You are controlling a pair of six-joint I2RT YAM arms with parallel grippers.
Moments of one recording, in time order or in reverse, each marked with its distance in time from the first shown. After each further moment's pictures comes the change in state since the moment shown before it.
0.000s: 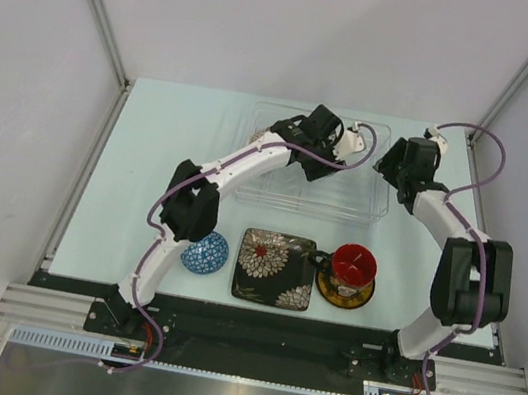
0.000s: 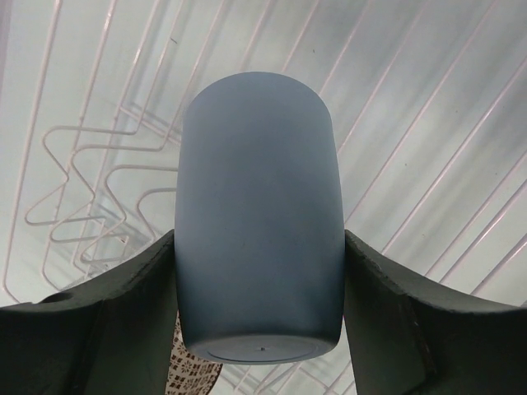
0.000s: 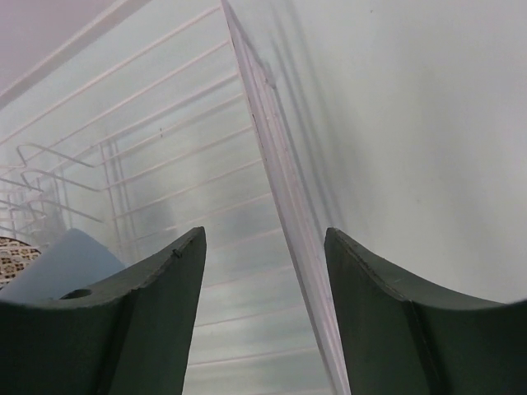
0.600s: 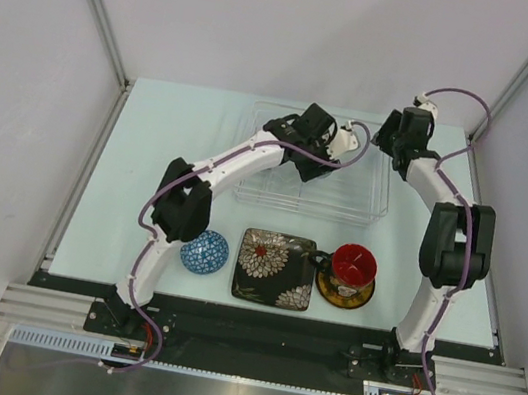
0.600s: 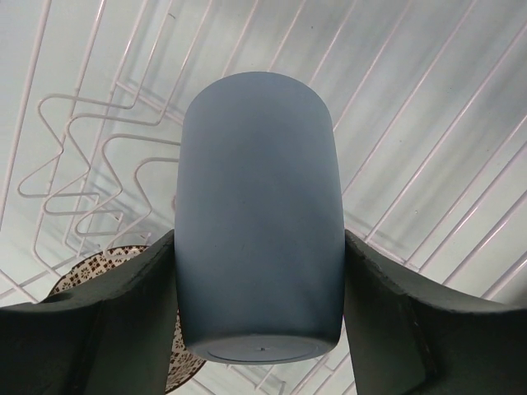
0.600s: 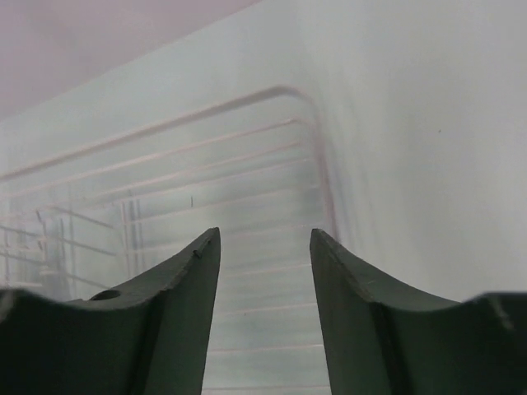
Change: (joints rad) left arm 0.017 -0.075 -0.109 0.013 0.015 -0.019; right arm 0.006 0.319 0.390 -0.007 -0.043 -0.123
